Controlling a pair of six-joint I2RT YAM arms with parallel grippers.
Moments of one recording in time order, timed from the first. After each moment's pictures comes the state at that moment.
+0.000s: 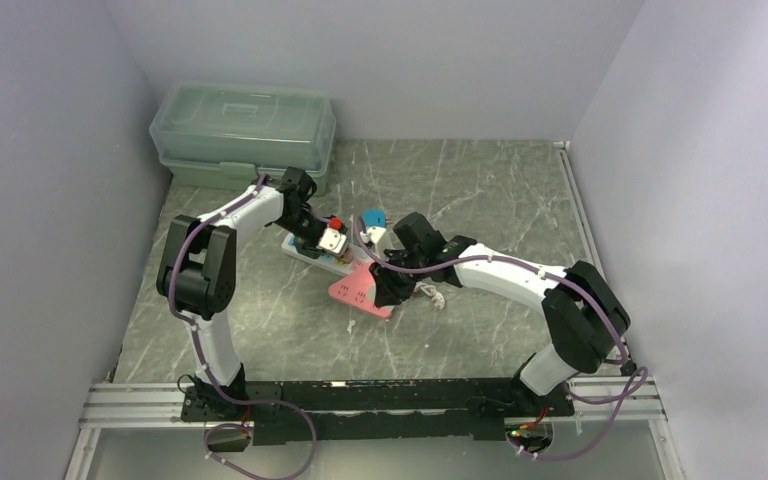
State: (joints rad) left arm -0.32 1.89 1.35 -0.89 0.88 1.79; right arm 0.77 1.56 0.97 -0.33 -0.51 -0.07
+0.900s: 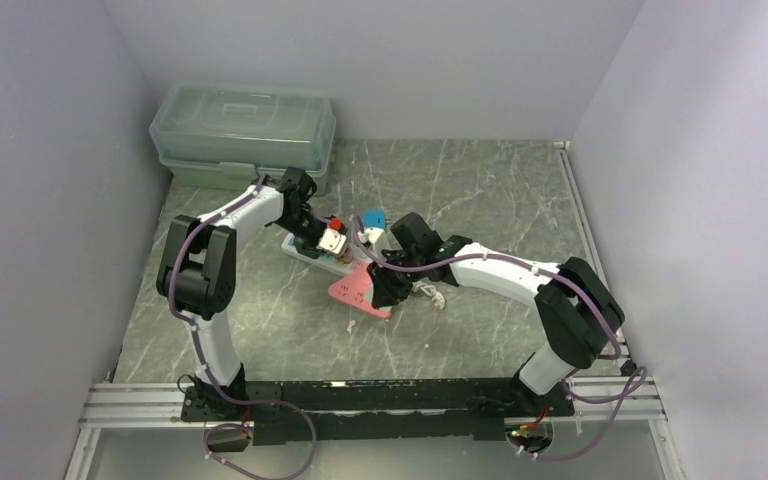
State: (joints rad) left arm -0.32 1.89 1.35 -0.89 0.88 1.80; right arm 0.77 1.59 0.98 -0.31 -0.54 -0.06
